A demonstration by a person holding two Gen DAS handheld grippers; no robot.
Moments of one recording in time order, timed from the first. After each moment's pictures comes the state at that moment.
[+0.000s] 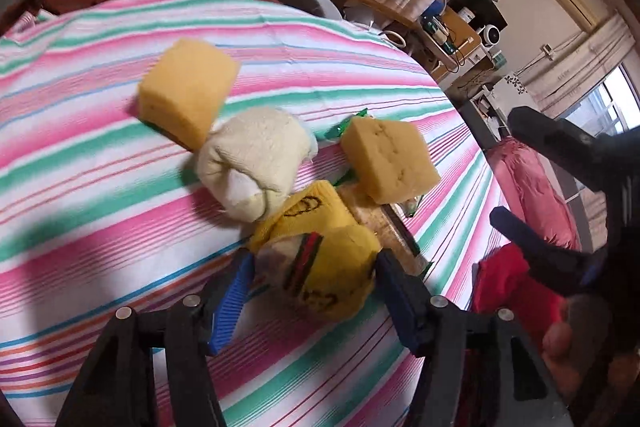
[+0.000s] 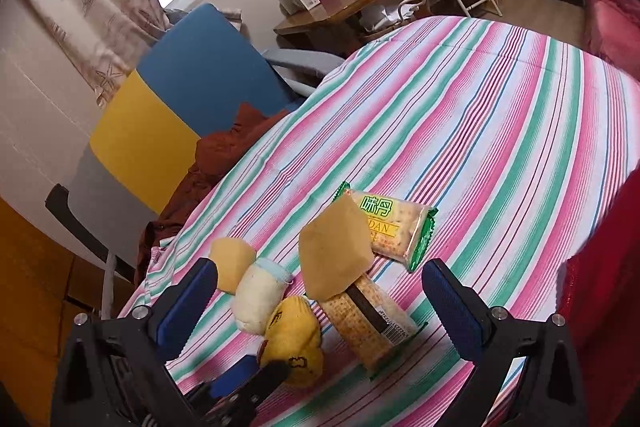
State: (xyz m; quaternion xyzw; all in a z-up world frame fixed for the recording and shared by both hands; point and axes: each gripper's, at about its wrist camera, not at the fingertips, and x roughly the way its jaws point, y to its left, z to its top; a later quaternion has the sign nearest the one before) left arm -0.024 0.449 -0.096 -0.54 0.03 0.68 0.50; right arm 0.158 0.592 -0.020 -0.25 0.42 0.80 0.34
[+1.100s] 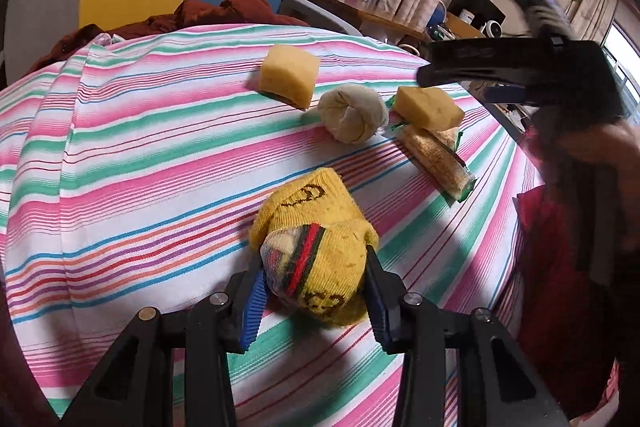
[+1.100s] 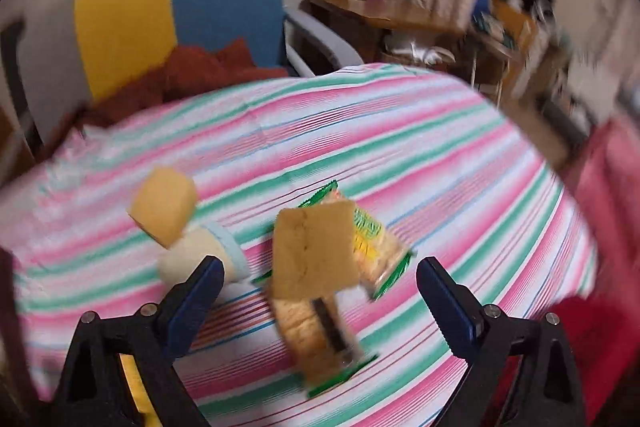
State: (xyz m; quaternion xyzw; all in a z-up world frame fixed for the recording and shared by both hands) left arm -0.007 0.331 -0.100 -0.45 0.09 0.75 0.48; right arm 0.068 0.565 -0.025 -0.44 0.14 0.79 0.39
